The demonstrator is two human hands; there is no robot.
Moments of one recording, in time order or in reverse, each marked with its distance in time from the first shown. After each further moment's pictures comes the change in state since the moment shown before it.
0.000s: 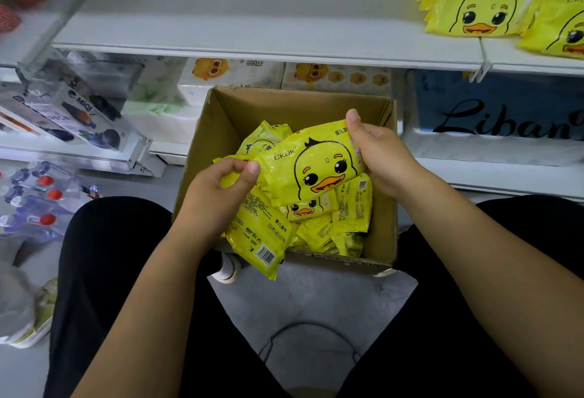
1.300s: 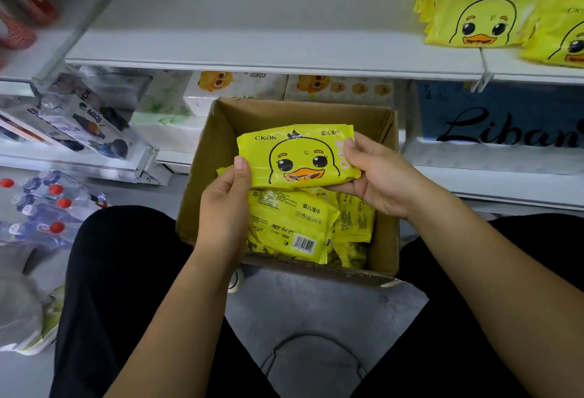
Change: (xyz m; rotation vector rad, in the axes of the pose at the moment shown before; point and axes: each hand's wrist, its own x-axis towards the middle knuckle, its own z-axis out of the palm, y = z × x) left_hand -0.006 0.013 0.032 -0.532 0.100 -0.135; right_hand -0.020 -0.010 0.000 0.421 -0.313 0.083
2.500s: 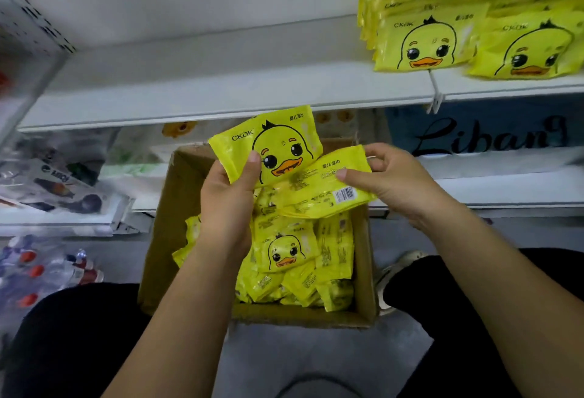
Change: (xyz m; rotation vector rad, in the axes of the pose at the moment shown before) left_hand 0.047 0.043 0.095 -0.126 -0.035 0.065; right_hand -0.005 -0.041 -0.072 -0.313 0.288 -0.176
